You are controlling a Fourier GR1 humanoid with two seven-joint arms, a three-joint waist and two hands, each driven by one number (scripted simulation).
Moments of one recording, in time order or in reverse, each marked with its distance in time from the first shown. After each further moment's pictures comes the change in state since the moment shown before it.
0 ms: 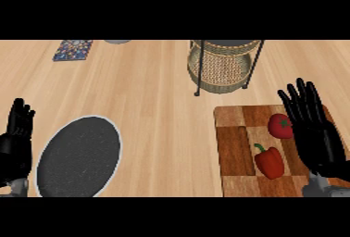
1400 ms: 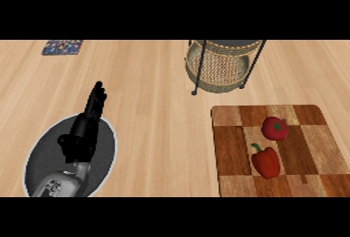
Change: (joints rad) left arm -0.181 -0.166 -0.279 -0.049 -0.134 0.007 0.133; right arm -0.227 -0.670 -0.327 0.263 -0.478 0.960 0.328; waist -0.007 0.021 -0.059
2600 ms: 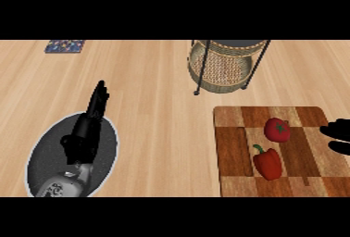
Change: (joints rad) left arm 0.009 -0.036 0.008 -0.056 -0.070 -0.009 0.067; right arm 0.111 0.085 0.052 -0.745 0.715 0.007 0.005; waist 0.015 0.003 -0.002
